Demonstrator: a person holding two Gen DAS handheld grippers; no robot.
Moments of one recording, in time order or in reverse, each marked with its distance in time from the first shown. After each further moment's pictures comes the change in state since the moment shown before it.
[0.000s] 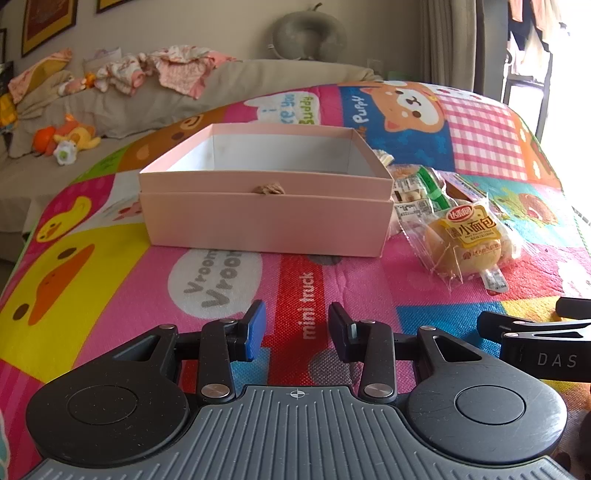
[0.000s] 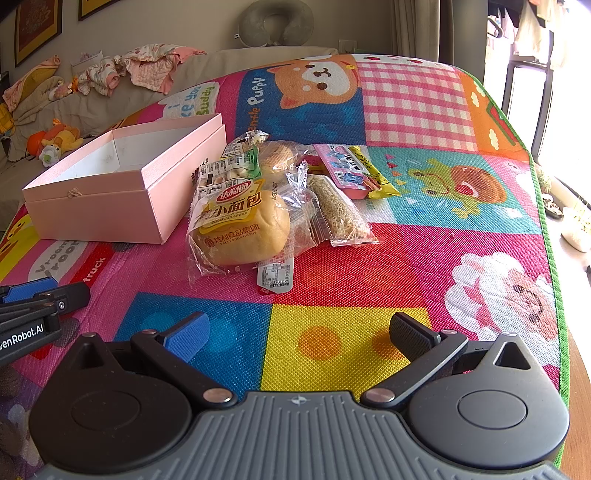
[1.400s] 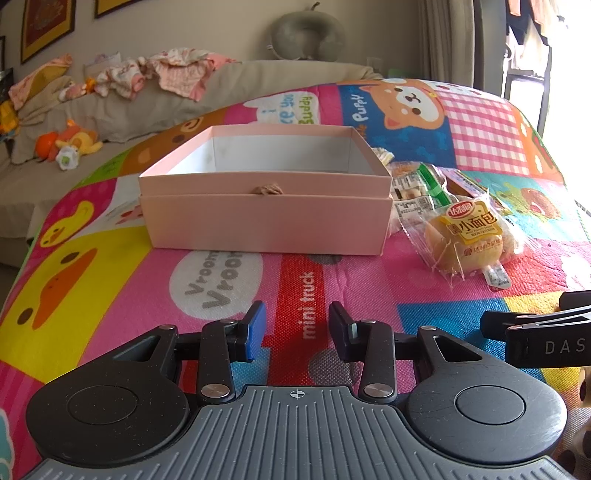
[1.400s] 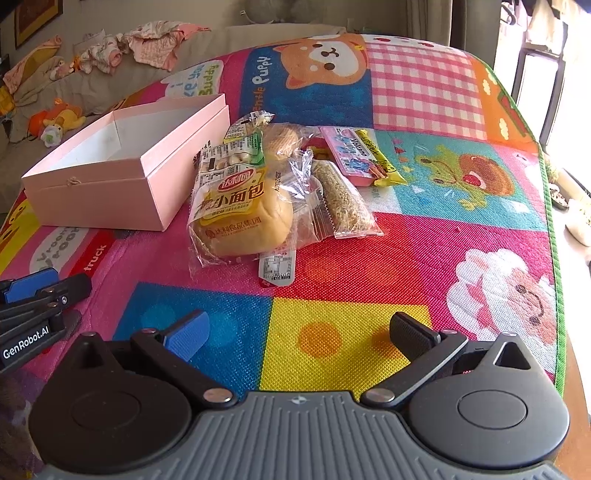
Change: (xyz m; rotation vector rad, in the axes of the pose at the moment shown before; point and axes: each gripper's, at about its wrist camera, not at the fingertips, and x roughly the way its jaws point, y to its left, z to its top) left arm 0.000 -0.007 -0.003 0.024 0.000 0.017; right arm 0.004 0.001 0.011 -0.025 0.094 0.012
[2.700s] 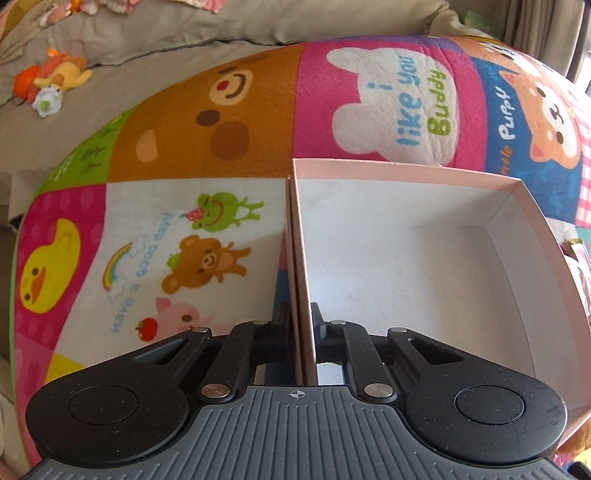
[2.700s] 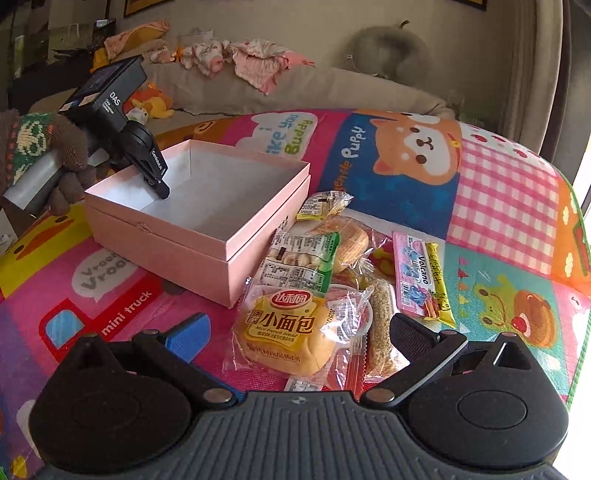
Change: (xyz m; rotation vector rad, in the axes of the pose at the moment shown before) left arm 0.161 0.116 0.156 -0.074 0.385 -0.011; right arm 0.001 0.014 0.064 -0.316 -0.118 0.179
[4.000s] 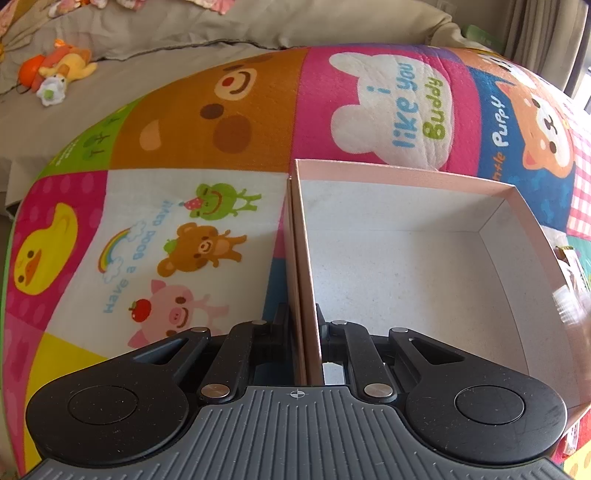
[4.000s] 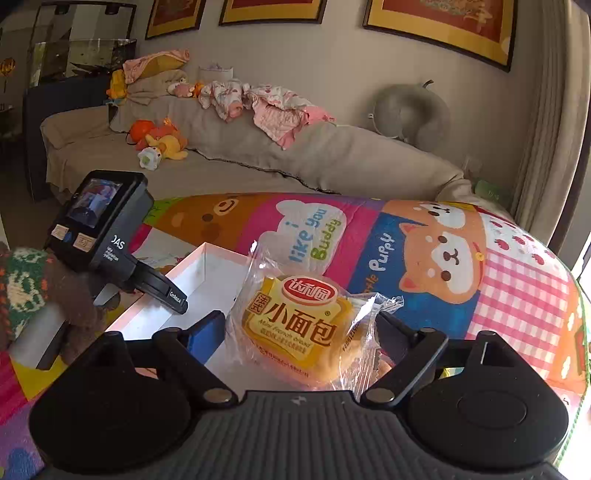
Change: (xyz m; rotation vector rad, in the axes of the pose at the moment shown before) left arm -0.005 0.004 -0.008 -0.044 -0.035 -0.020; right arm -0.002 0.045 0.115 -0.073 -0.120 -0.009
